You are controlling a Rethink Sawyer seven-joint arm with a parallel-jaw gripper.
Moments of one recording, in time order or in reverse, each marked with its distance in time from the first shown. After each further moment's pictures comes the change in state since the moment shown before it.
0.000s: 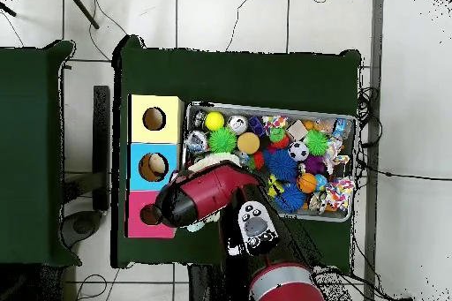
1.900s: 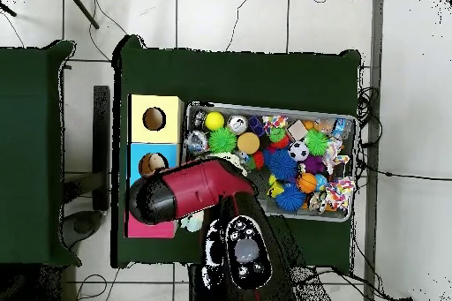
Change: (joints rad) arm 0.040 -0.143 -0.018 -0.007 0.207 0.230 0.000
